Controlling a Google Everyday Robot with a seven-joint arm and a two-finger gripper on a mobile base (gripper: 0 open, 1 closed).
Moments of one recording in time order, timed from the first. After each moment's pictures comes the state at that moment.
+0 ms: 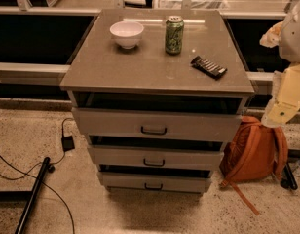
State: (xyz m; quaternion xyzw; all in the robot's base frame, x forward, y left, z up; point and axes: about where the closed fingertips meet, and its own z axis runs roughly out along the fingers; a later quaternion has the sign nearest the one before) arm 0.438 -0.217 0.976 -0.60 0.78 -0.03 0.16
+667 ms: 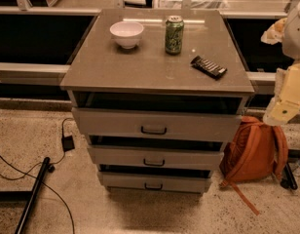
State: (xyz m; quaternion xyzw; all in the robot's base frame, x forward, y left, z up) arm 0.438 -0.215 0.982 -0.61 0.78 -0.03 0.17
